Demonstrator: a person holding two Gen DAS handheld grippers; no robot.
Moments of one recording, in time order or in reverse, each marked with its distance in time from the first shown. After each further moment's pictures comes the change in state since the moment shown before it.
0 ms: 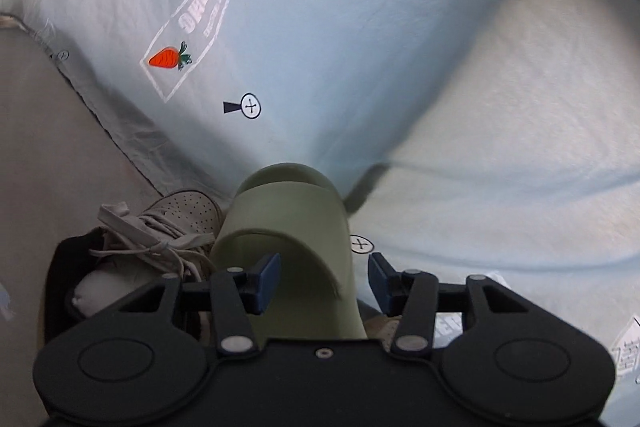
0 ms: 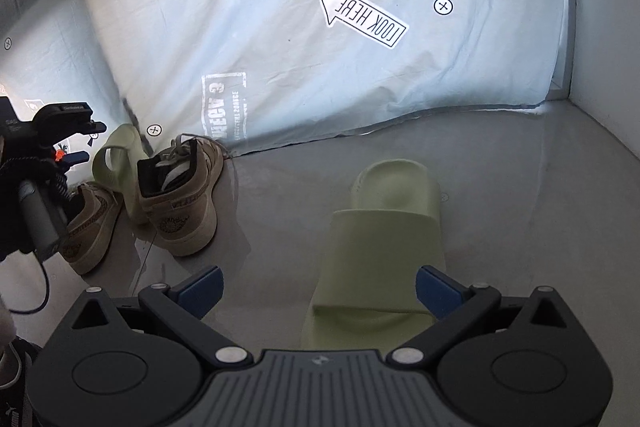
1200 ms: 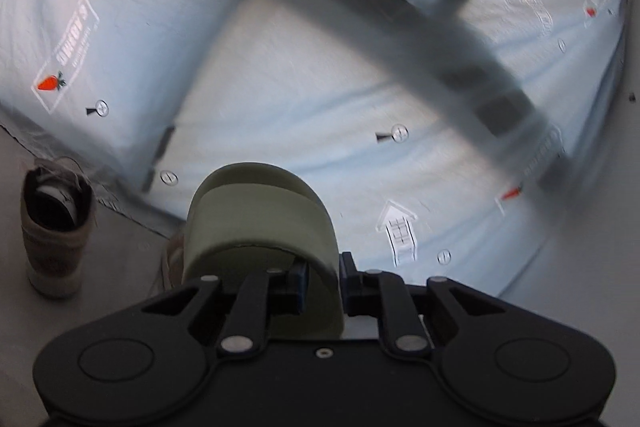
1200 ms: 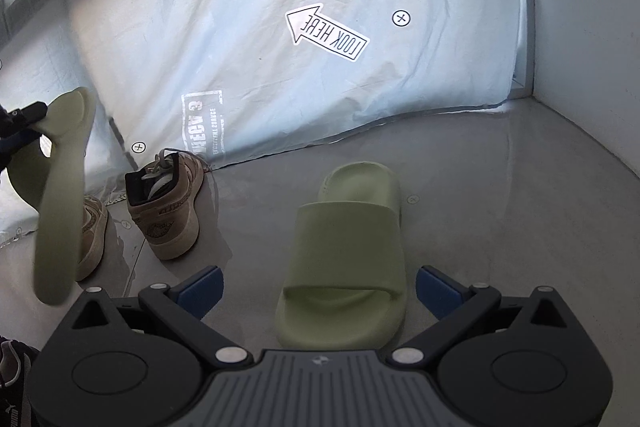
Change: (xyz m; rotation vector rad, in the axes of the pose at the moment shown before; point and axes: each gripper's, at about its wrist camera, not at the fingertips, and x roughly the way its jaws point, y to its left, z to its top) left arm -0.235 -0.049 -0.116 0.295 0.090 -0.506; right arm -0.047 -0.021 -0.018 0.083 -0.075 -0.055
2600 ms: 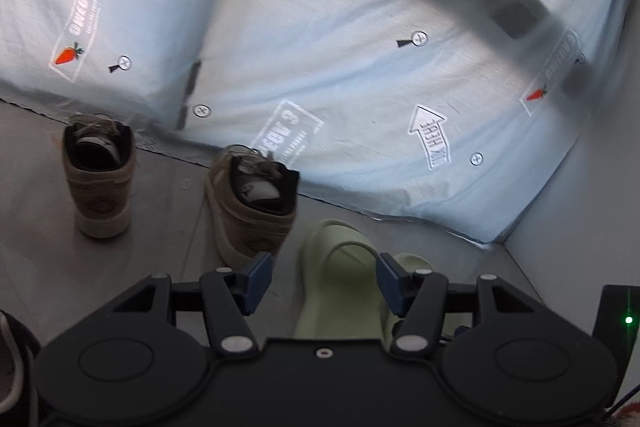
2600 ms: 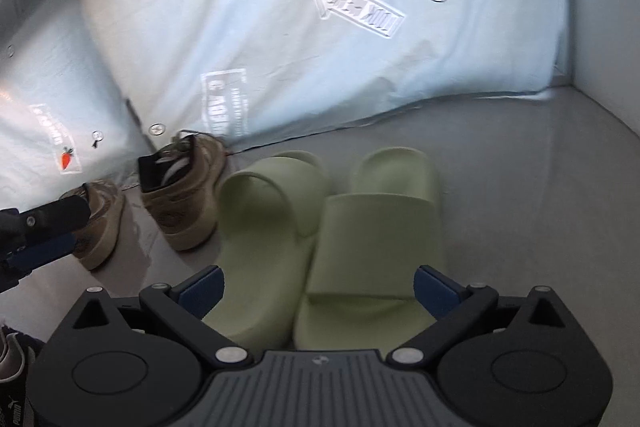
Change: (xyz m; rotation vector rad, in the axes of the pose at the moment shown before) left arm -0.033 0.029 -0.014 0.042 0.134 0.167; right arm 0.062 0.044 0.003 -0.159 0.082 0.179
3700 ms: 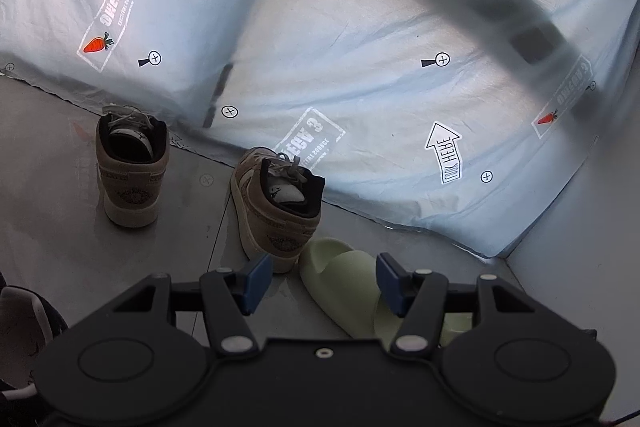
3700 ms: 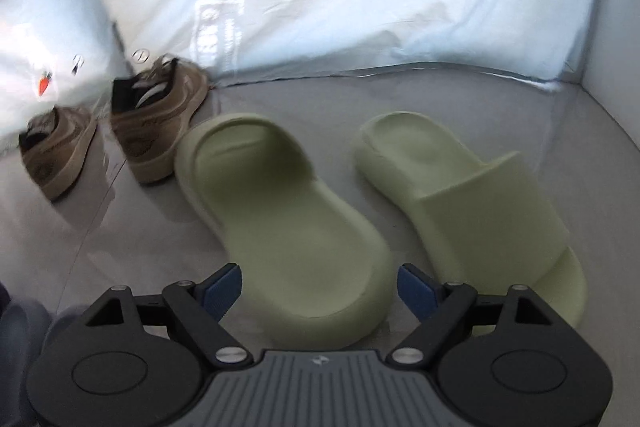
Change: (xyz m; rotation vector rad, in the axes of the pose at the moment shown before) left arm -0.015 0.015 -0.003 -0.051 0.003 -0.007; right arm 0.025 -0.004 -0.030 -0.145 0.174 -0.184
